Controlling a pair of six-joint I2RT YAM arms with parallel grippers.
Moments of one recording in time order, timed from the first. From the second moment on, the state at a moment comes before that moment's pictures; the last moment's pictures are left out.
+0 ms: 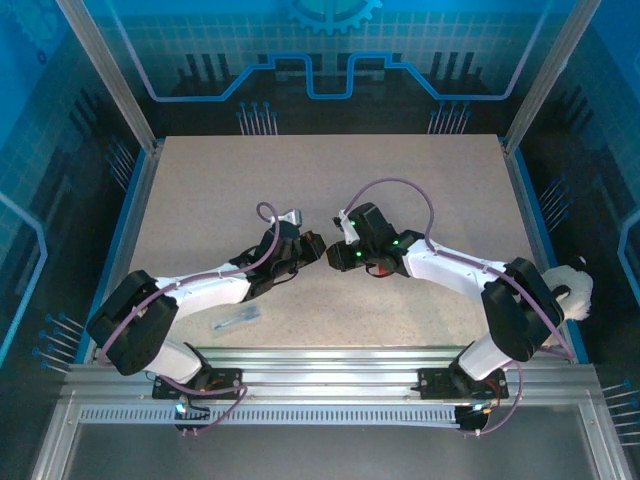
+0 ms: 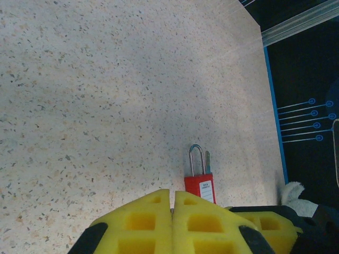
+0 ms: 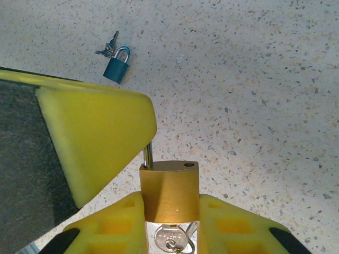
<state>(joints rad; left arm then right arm) -0.67 1.47 0.70 0.27 0.01 -1.01 0.68 1.55 0.97 -0.28 -0.22 0.39</state>
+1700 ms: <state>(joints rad) -0.66 1.46 0.67 0.33 0.07 -1.06 0.68 1.54 0.95 -0.24 -0.28 0.39</state>
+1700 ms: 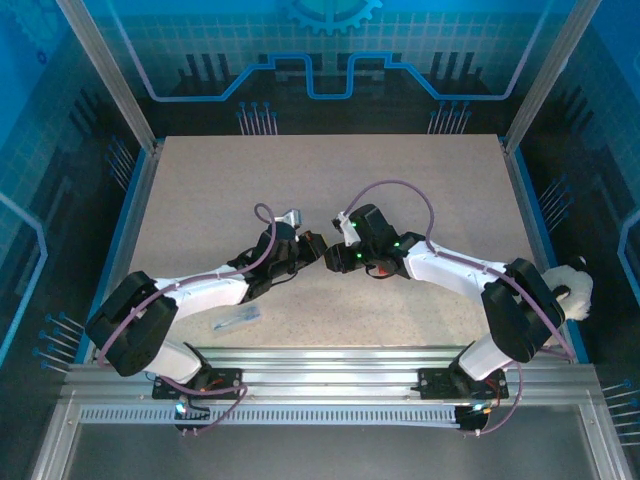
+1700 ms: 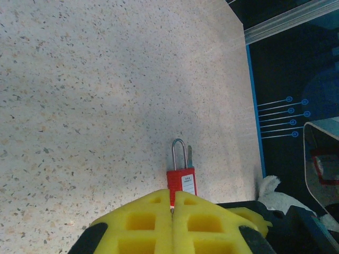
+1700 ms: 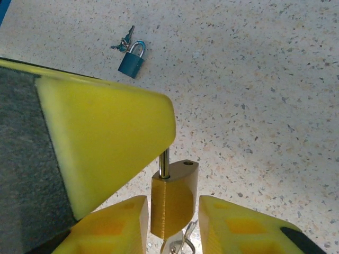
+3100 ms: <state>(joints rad) -0.64 1.33 0.60 0.36 0.10 -1.06 0.67 1.46 0.90 -0.16 -0.39 0.42</state>
